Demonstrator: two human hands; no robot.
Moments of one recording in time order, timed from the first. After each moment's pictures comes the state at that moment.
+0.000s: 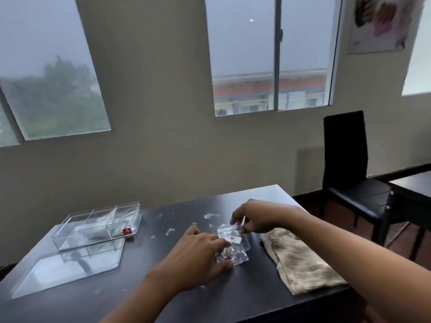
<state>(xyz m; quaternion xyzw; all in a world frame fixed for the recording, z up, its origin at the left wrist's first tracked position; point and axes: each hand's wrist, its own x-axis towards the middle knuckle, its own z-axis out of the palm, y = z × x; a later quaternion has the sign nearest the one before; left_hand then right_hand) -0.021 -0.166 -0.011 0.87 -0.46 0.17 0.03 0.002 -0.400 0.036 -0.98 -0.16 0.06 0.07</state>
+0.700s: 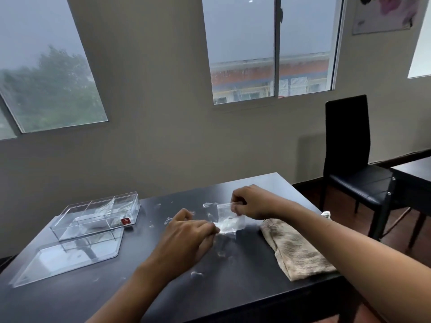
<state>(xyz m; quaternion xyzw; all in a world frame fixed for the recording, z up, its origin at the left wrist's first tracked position) -0.013 -0.153 -0.016 0.84 -0.45 0.30 0.07 0.004 -0.403 0.020 -0.97 -0.12 -0.04 0.21</state>
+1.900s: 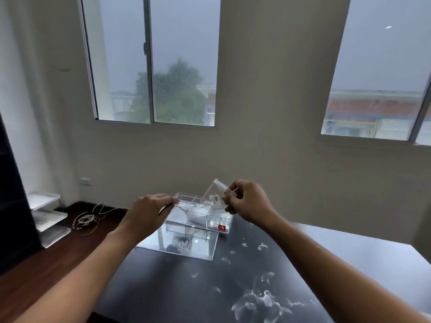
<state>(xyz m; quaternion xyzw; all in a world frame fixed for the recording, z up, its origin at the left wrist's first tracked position) 0.043 0.144 0.010 0.92 -0.09 0.36 0.14 0.091 -0.144 0.067 -0.85 -0.24 -0.11 0.47</state>
